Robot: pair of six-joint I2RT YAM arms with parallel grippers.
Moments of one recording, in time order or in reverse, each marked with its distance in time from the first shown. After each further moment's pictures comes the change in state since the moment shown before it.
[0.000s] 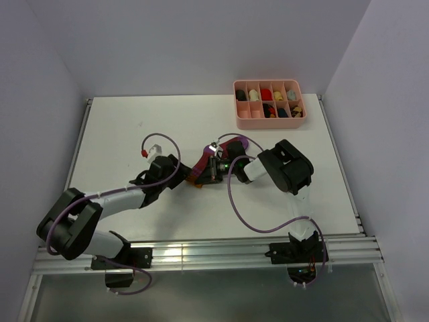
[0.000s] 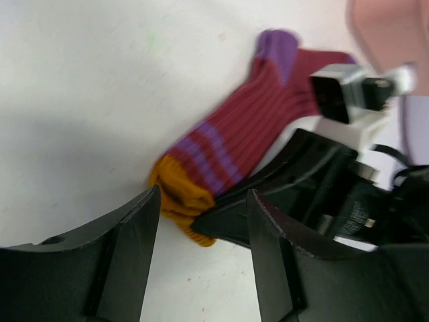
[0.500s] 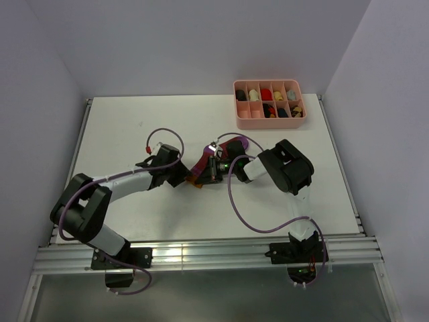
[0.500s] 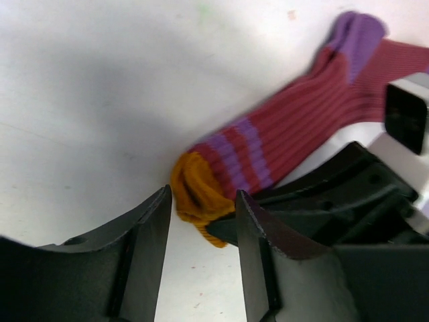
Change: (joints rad) left arm 0.040 0.157 0.260 -0.415 0.092 -0.085; right arm 0.000 -0.004 0.009 -0.031 -0.003 -0.029
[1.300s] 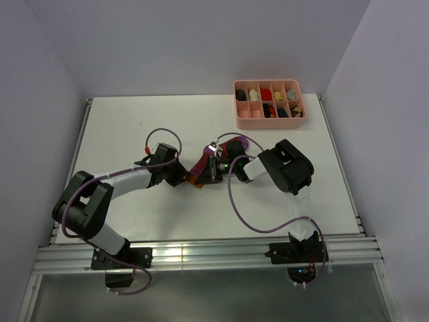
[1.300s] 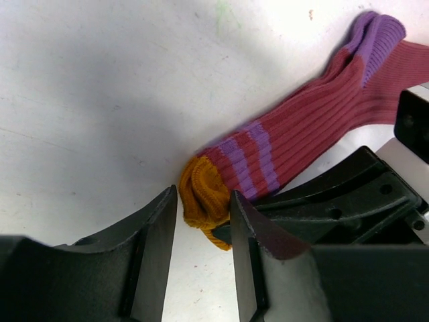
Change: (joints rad) left arm 0.043 0.035 0.003 -0.008 0.079 -0.005; right arm 0.000 0.000 0.003 -0.005 -0.001 -0.002
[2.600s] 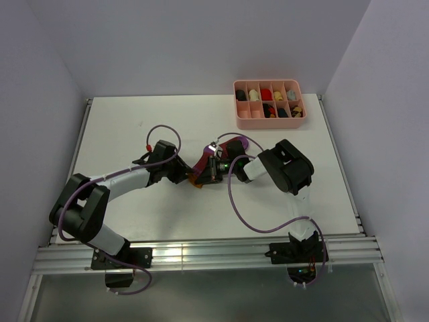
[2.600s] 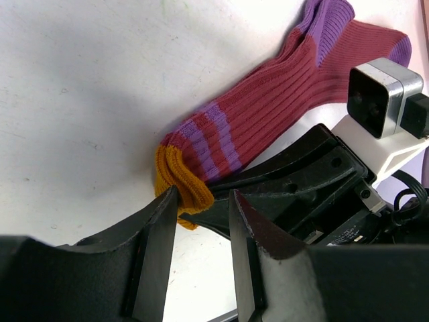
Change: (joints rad) left arm 0.006 -0.031 0.022 0.008 0.077 -0.020; right arm 0.000 0.000 0.000 -0.001 0.000 0.000
